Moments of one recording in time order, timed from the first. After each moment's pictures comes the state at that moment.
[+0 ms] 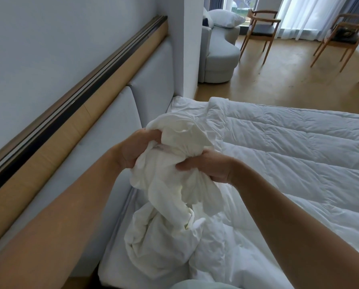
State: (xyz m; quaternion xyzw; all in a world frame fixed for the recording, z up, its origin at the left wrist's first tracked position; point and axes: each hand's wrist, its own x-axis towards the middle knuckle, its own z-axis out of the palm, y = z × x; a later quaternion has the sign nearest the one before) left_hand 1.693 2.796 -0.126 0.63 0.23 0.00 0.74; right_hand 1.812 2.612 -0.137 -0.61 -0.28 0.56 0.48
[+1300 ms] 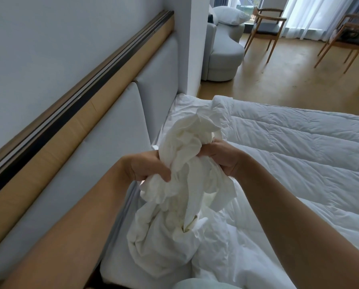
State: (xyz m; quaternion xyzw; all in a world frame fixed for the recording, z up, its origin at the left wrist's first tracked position) left_hand 1.673 2.801 -0.157 0.68 0.19 -0.19 0.69; right_hand 1.838 2.635 -0.162 -0.56 -0.25 0.56 0.56
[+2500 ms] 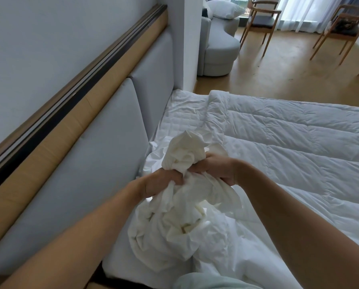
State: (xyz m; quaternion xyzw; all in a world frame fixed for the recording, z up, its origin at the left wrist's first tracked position) left_hand 1.664 2.752 -0.209 0.66 0.25 -0.11 0.70; right_hand 1.818 2.611 -0.183 -0.66 -0.23 0.59 0.41
